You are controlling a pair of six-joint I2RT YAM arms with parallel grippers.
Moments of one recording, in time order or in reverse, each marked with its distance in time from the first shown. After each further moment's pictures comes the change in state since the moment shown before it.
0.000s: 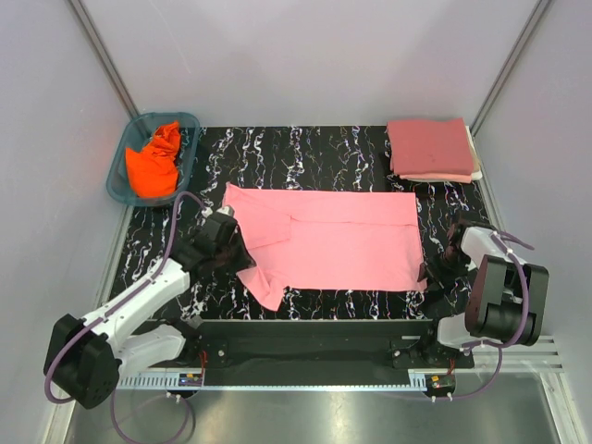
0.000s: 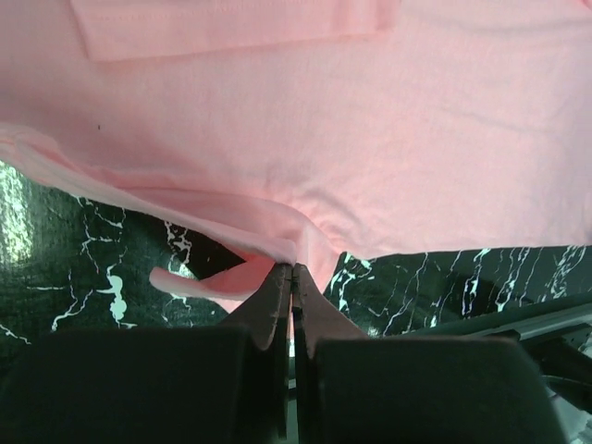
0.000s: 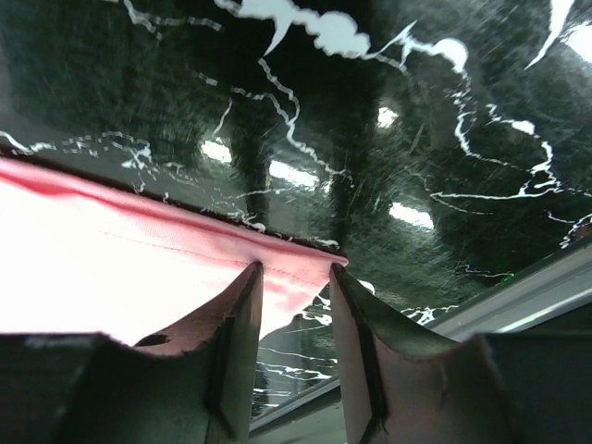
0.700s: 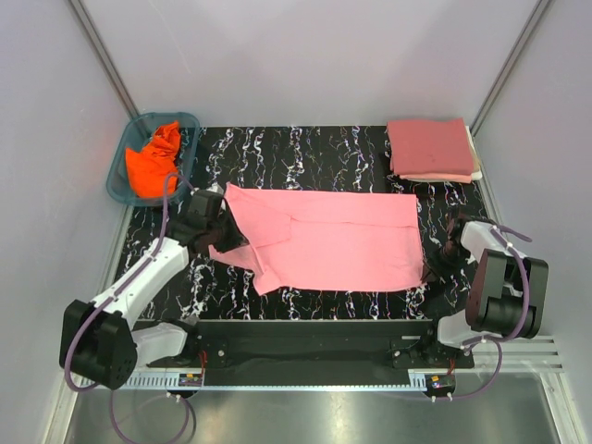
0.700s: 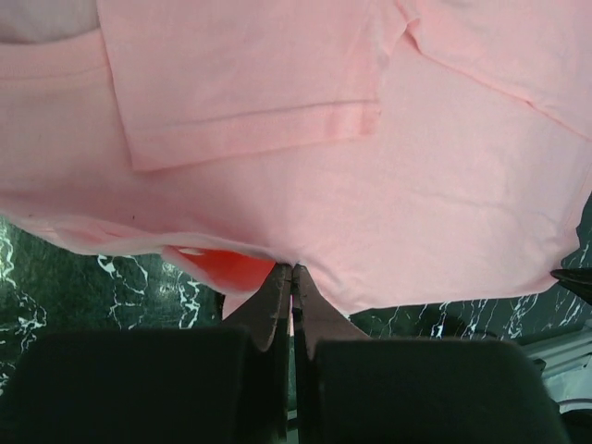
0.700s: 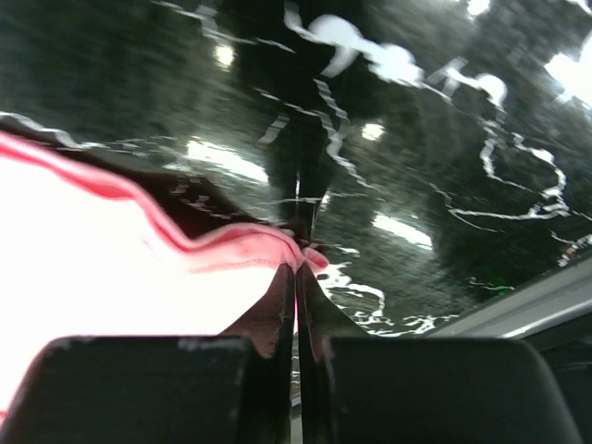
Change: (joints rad) left arm 0.197 0.124 0.127 0.024 0.101 0.088; right arm 0.021 0.030 0.037 0.002 0.011 -0.055
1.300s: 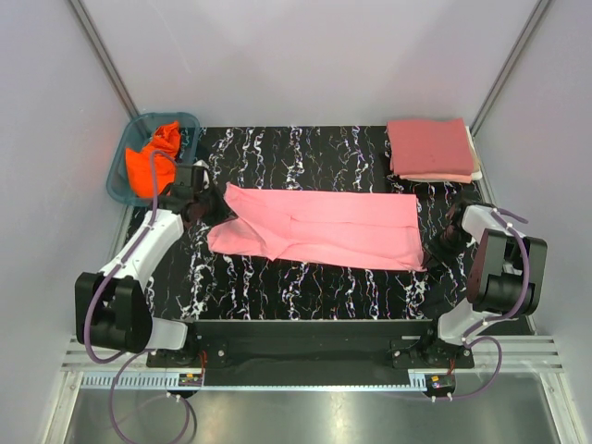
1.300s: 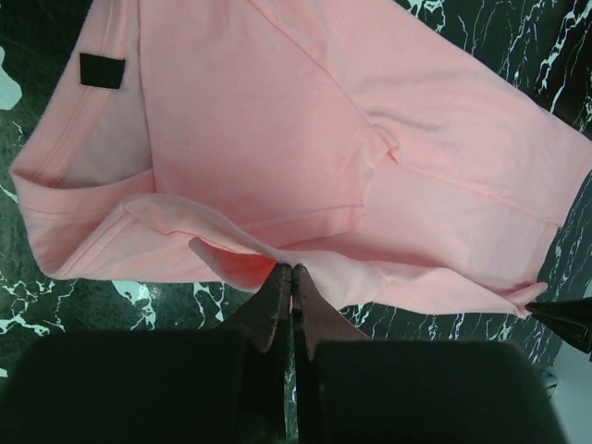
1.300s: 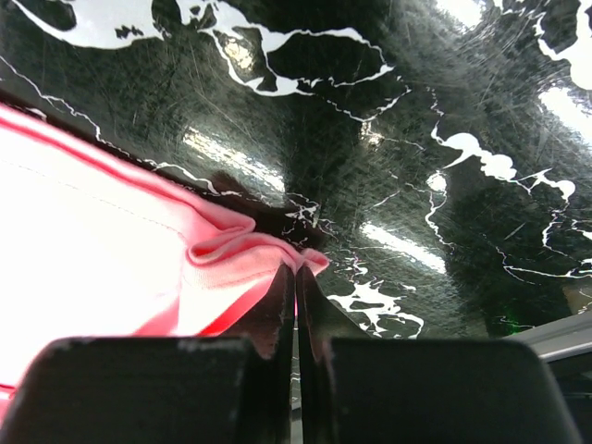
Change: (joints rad) left arm 0.187 0.201 0.214 0.008 0.084 0.080; right arm 0.000 0.154 0.167 0.013 -0.037 -0.095
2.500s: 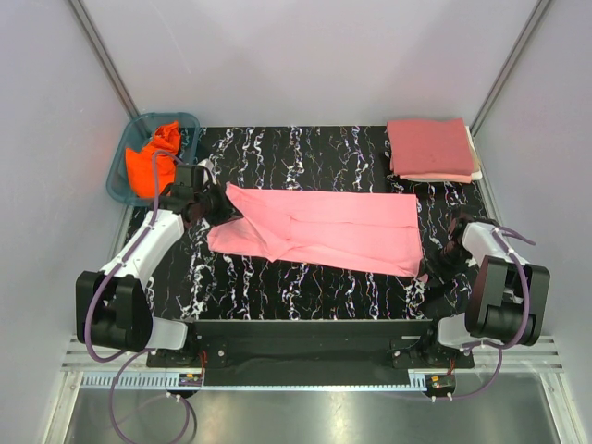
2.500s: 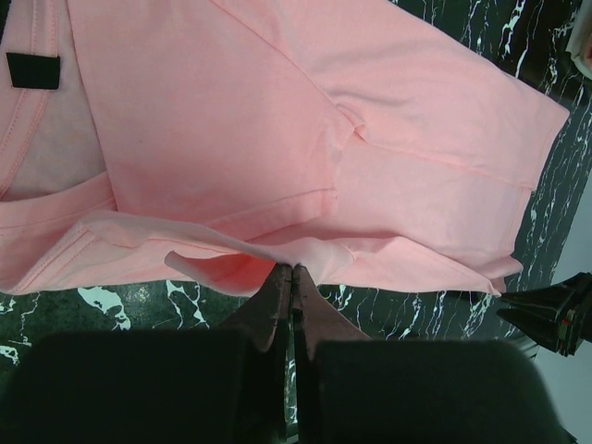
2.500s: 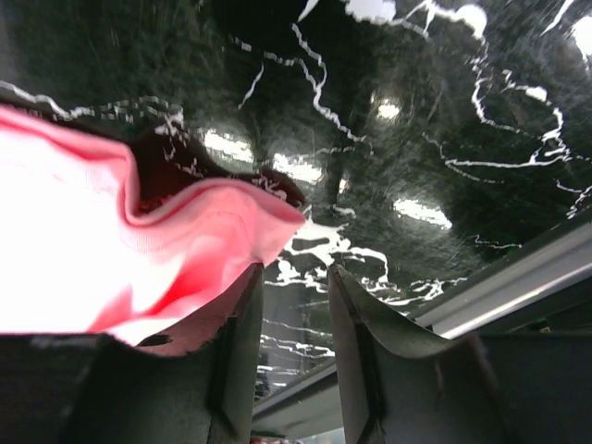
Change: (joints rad) left arm 0.015 0.010 -0.009 0.040 0.109 0.029; right arm 0.000 -0.188 -0.147 -0.083 0.009 0.161
